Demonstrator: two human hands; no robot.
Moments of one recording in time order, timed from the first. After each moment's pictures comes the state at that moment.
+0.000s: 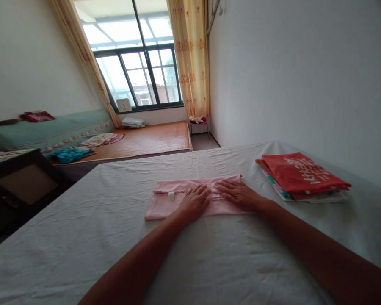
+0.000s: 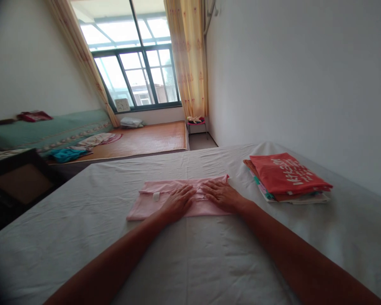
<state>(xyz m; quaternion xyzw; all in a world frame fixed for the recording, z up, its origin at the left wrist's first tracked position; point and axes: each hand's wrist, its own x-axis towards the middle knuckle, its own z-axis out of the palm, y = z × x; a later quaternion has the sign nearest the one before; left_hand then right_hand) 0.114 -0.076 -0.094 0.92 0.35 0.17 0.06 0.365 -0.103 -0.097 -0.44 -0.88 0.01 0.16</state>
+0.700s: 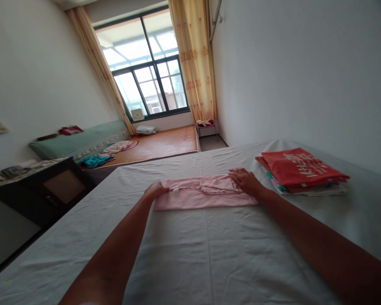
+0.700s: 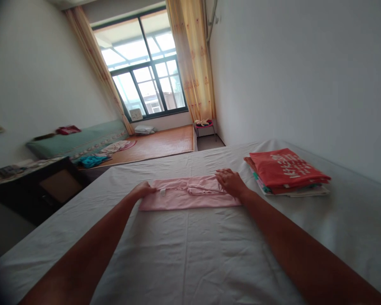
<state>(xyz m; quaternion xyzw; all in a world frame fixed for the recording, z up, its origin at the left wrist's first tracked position) -0.009 -0.025 -0.047 0.68 0.72 0.06 0.10 0.399 -0.089 -0.100 -0.55 -0.79 -0.03 0.28</state>
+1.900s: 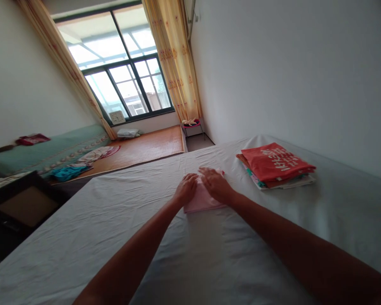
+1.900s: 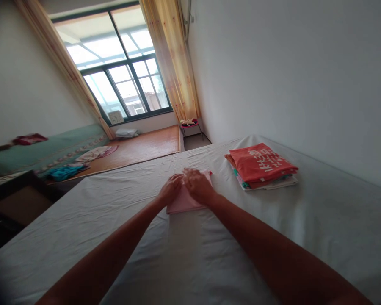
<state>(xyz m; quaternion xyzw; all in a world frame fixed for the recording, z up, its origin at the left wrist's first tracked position) 0.172 -0.048 -0.076 0.90 0.37 0.24 0.05 0.344 -0.112 -0.066 -0.49 -0.77 -0.02 0.40</state>
